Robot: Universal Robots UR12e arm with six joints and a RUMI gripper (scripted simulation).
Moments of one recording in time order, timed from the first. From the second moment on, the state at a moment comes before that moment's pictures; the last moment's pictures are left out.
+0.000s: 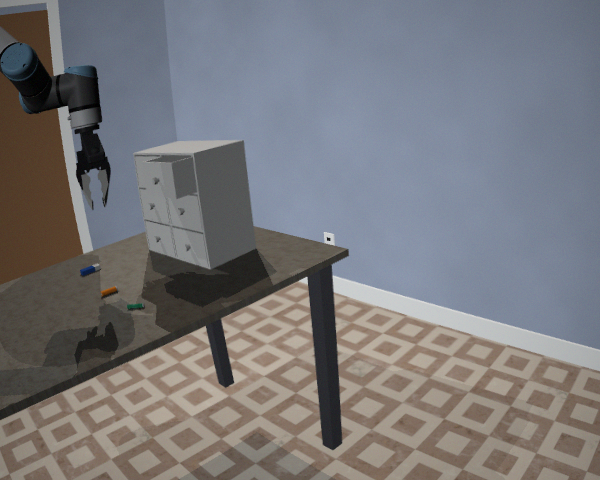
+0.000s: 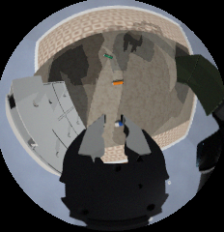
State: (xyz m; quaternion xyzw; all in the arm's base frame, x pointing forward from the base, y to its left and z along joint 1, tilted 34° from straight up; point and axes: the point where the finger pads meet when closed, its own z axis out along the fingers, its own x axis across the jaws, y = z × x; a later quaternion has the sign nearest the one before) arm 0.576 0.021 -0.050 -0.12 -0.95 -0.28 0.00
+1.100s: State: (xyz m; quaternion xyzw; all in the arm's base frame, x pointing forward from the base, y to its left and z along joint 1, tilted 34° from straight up) arm 0.573 0.209 -0.078 0.42 -0.87 -0.23 -0.15
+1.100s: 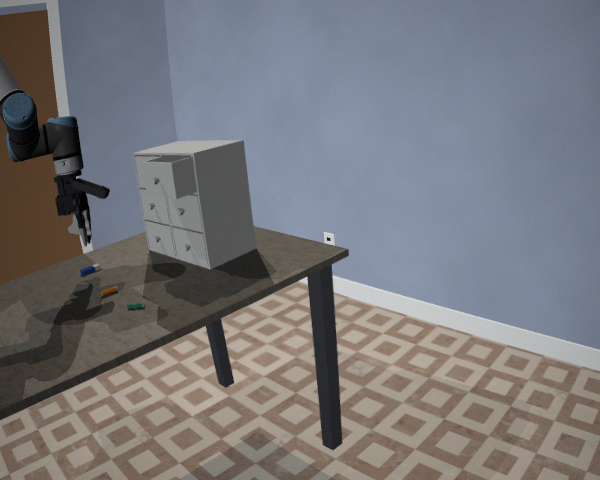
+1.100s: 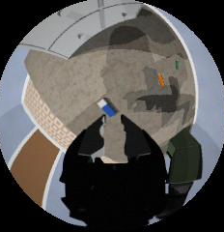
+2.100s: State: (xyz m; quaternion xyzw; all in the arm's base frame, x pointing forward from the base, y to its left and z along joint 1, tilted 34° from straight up) arm 0.566 0.239 -0.081 0.68 -0.67 -0.17 -0.24
